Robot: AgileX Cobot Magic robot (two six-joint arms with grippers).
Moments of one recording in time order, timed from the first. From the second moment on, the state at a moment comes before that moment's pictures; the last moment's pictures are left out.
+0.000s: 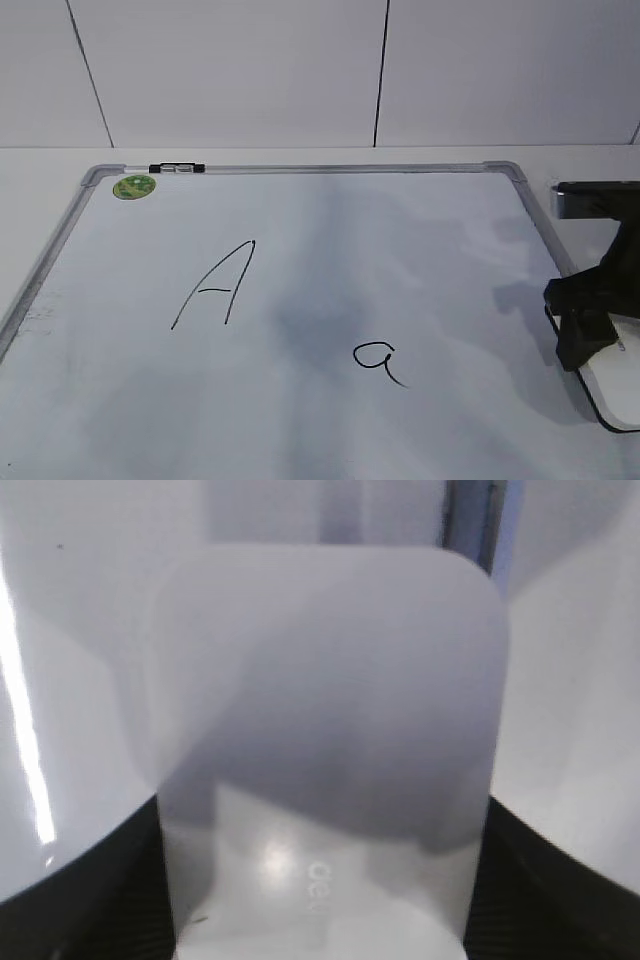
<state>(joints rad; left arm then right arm) 0.02 0.01 -0.51 -0.13 1.11 0.10 0.19 1.61 -0.97 0.02 1.01 0.07</state>
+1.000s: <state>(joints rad) 0.02 0.01 -0.51 -0.13 1.11 0.10 0.40 1.57 -1.14 0.12 1.20 -0.03</state>
